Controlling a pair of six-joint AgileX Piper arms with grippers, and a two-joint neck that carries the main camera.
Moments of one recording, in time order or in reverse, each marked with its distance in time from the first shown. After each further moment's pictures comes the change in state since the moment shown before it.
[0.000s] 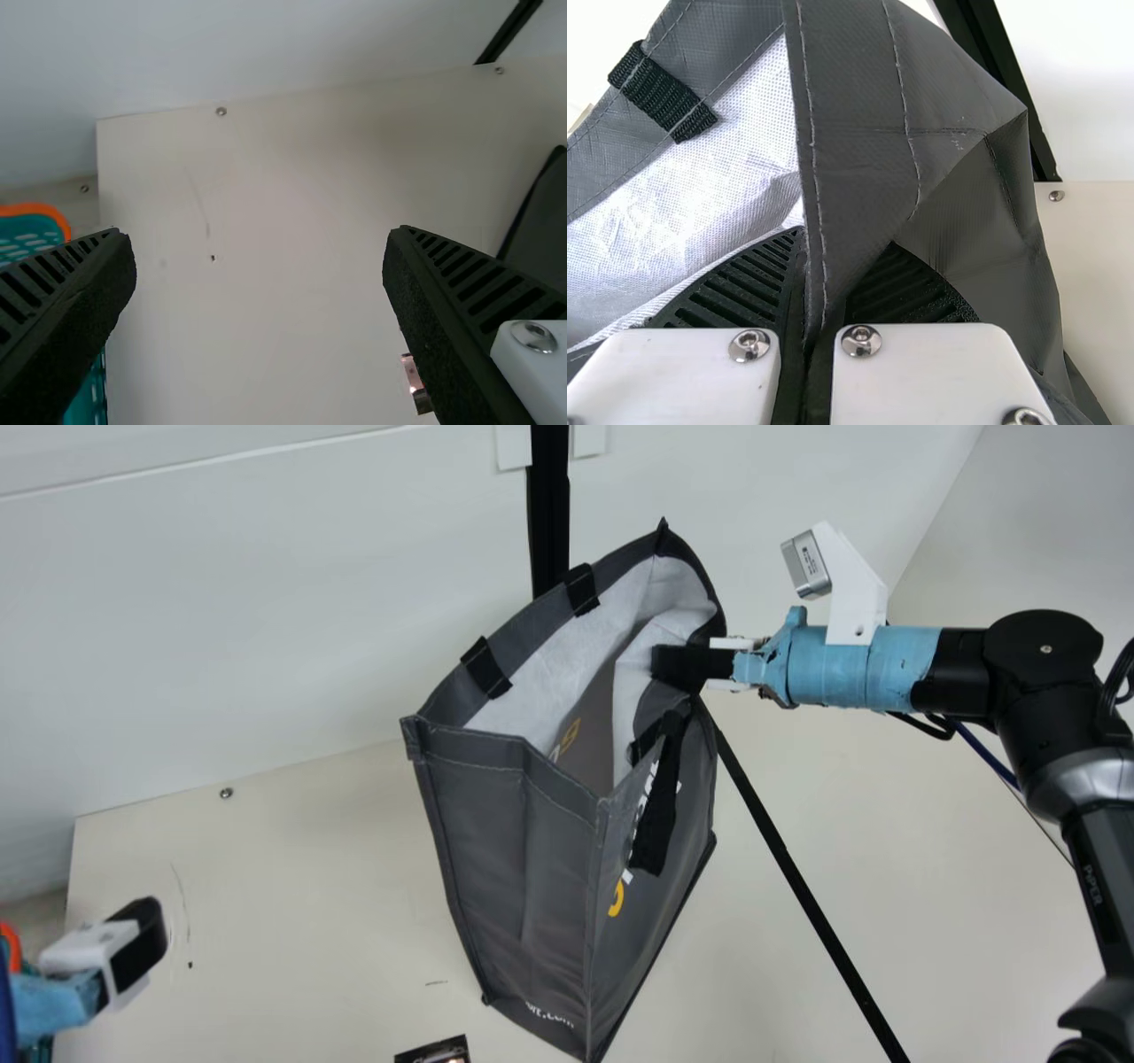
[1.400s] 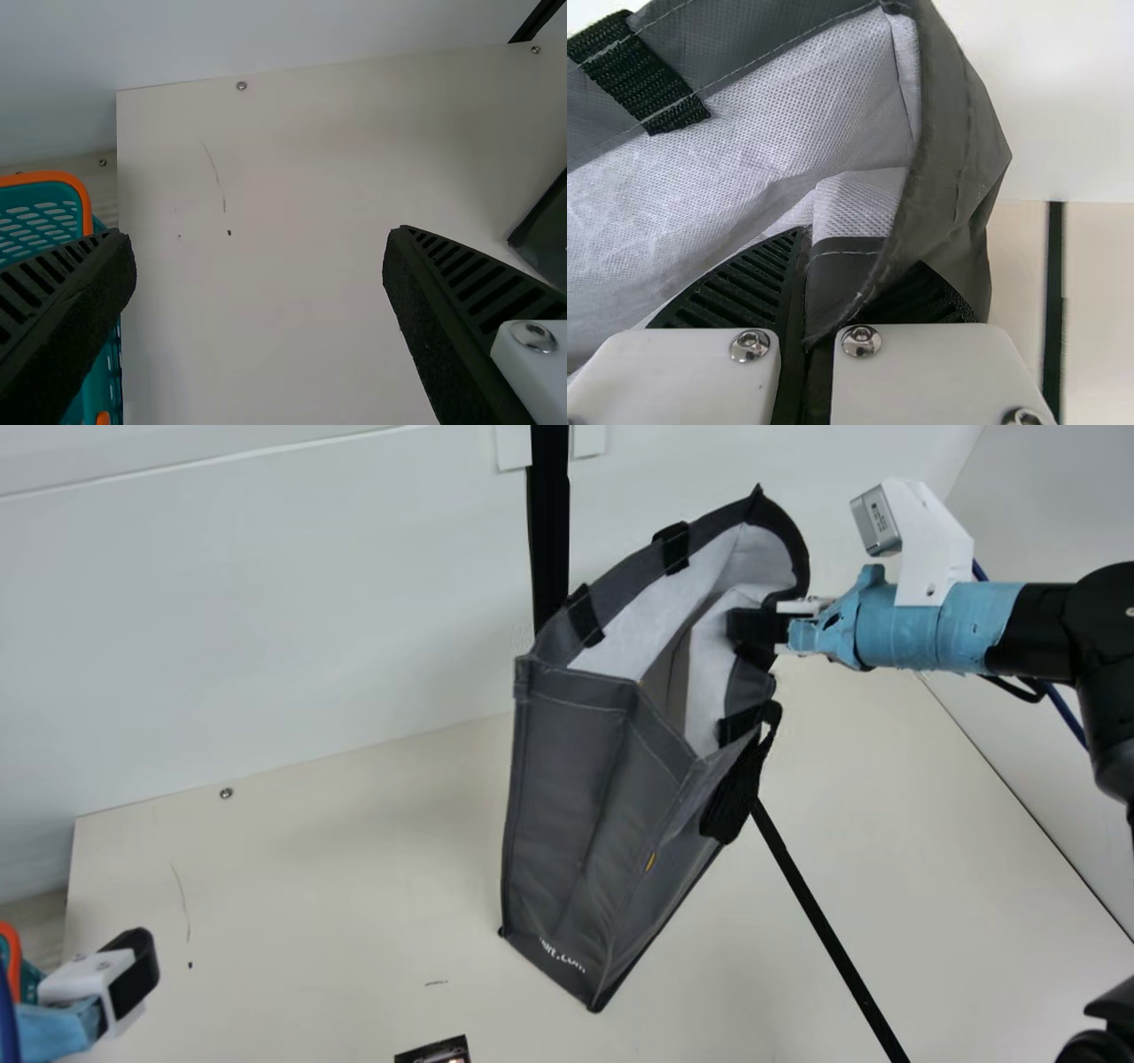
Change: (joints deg) left arm -0.6 -1.6 2.7 3.3 0.5 -3.0; right arm -5.6 0.2 -11.0 -13.4 -1.6 4.6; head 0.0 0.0
